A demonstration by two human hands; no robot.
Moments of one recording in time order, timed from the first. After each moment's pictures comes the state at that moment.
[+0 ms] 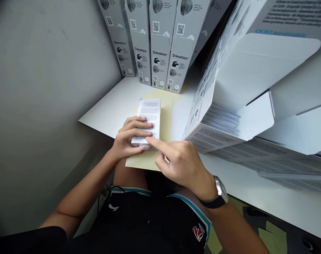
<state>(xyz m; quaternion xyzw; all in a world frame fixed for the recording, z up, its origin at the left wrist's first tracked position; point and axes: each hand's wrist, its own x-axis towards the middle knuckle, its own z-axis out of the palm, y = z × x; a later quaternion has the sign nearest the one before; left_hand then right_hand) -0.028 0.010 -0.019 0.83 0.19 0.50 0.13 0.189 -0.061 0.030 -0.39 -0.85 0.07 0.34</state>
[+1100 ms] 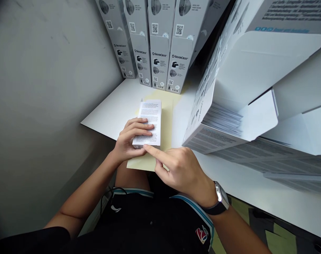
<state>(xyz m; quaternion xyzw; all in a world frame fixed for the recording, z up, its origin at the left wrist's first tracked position) -0.026 0.007 -0.016 0.84 0.20 0.50 0.12 0.189 -0.070 0.019 -0.36 -0.87 0.08 0.32</state>
